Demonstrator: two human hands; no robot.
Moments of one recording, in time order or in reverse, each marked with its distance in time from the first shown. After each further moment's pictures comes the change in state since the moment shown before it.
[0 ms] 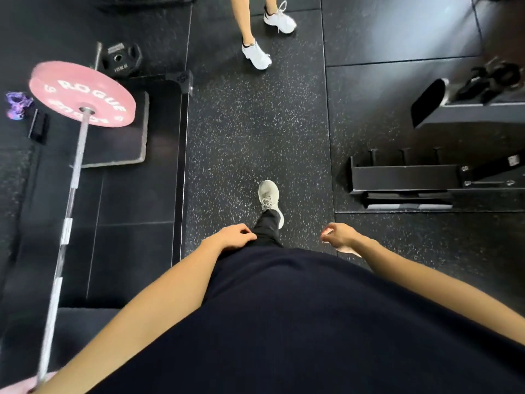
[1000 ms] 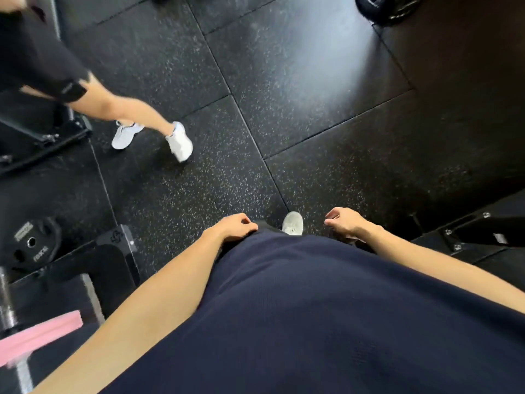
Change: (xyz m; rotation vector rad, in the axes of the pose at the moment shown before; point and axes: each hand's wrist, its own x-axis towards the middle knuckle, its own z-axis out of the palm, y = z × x) left_hand 0.391 0.513 -0.512 0.388 -0.090 0.159; right_hand 0.350 -0.091 -0.604 0.305 0.202 0.194
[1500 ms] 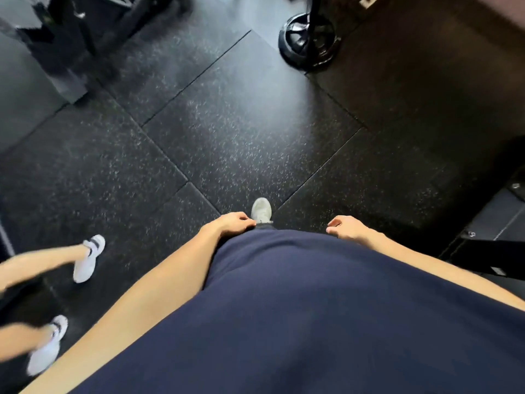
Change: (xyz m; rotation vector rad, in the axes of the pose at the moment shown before) left_hand 0.232 0.246 -0.321 0.312 -0.156 0.173; right_hand 0.187 -0.062 -0.270 0.388 0.108 0.242
